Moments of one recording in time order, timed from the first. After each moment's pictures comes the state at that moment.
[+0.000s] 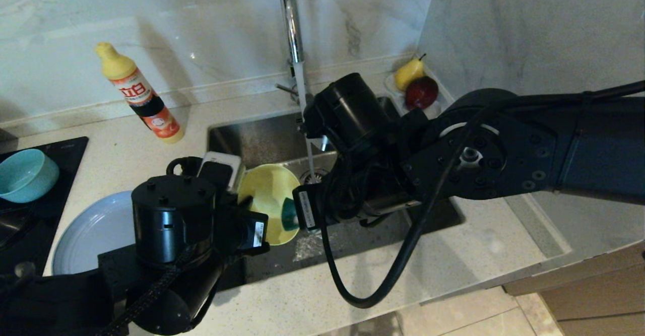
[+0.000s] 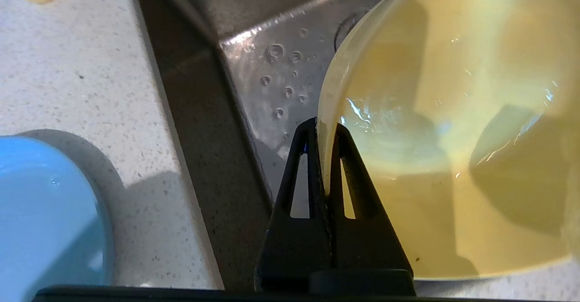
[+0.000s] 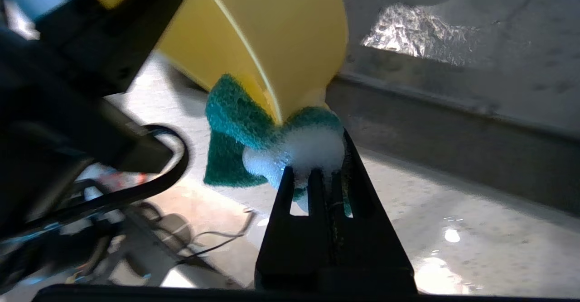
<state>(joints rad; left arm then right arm) -0.74 1.63 -0.60 -0.78 0.65 0.03 0.96 2.05 -1.93 0.54 -0.08 0.43</state>
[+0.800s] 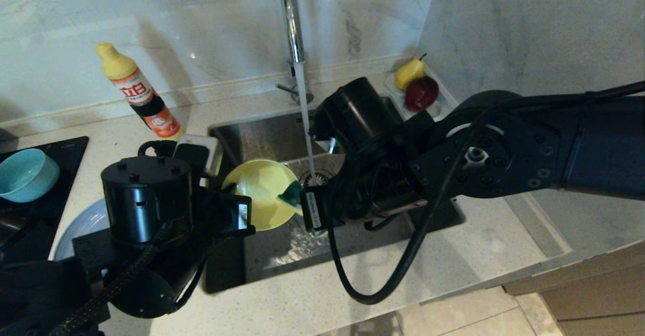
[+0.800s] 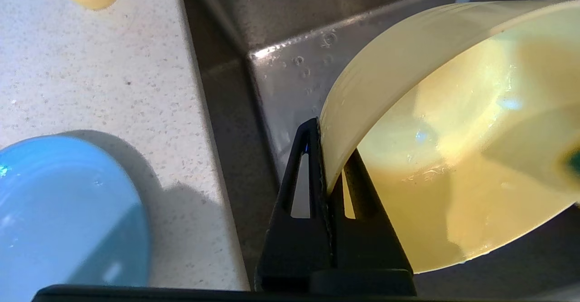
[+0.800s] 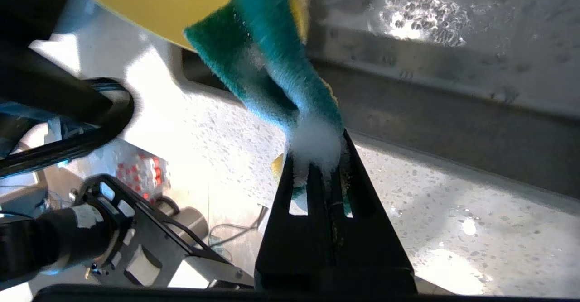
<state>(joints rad) -0.65 1.58 -0.63 -0.73 0.66 0.02 0.92 2.03 -1.88 0.54 -0.05 0.46</state>
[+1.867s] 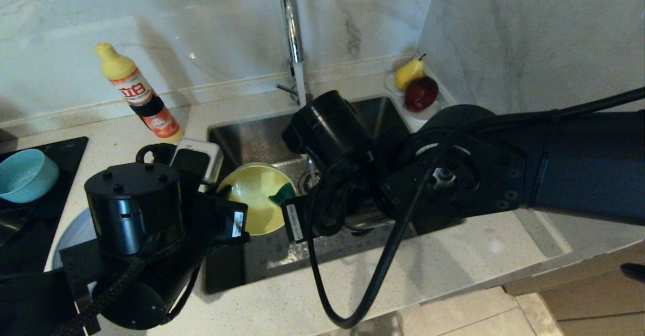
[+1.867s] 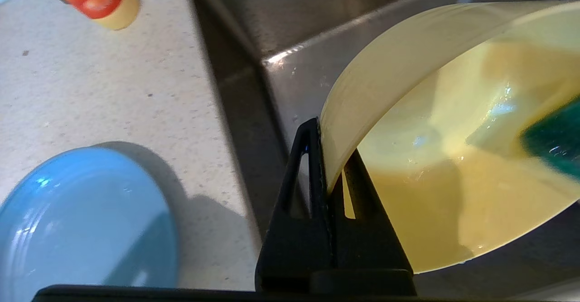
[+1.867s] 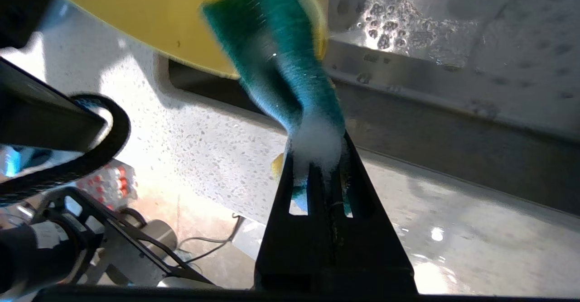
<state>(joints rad) -0.67 1.55 -0.58 -0.78 0.70 0.12 0.98 2.09 -1.93 0.53 -0.17 0.43</state>
